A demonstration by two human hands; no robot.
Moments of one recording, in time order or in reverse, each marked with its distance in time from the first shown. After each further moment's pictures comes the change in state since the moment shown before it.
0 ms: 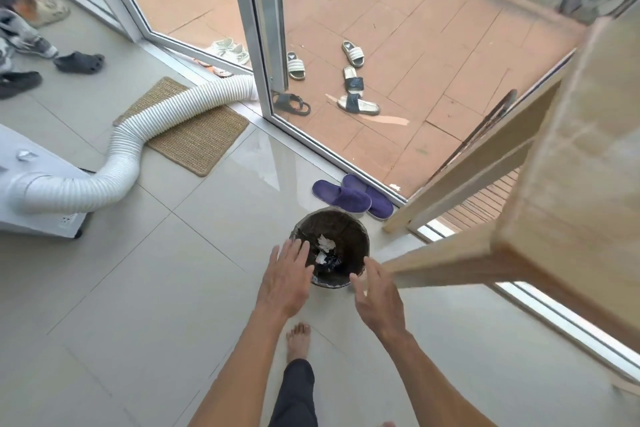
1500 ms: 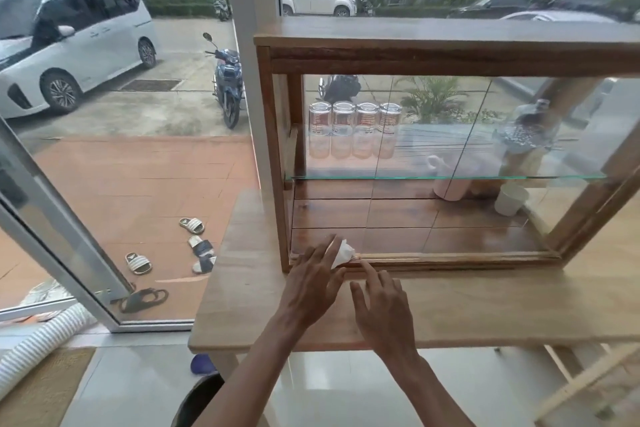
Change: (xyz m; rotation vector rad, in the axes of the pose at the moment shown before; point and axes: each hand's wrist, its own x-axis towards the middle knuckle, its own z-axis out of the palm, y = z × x) left_hand -0.030 0.462 -0.133 -0.031 0.311 0.981; right_hand -0.187 0.110 -0.363 -0.010 0.928 0.119
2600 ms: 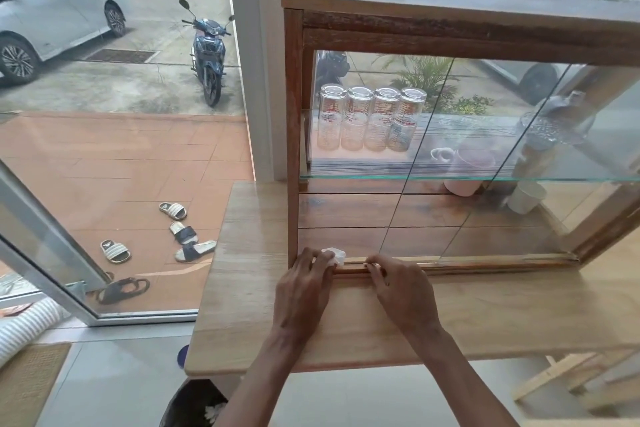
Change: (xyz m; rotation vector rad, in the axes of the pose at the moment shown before) left_hand -0.004 -0.030 -0.003 -0.076 0.238 -0.035; right_hand 0.056 -0.002 -0.003 -0.058 -0.024 -0.048
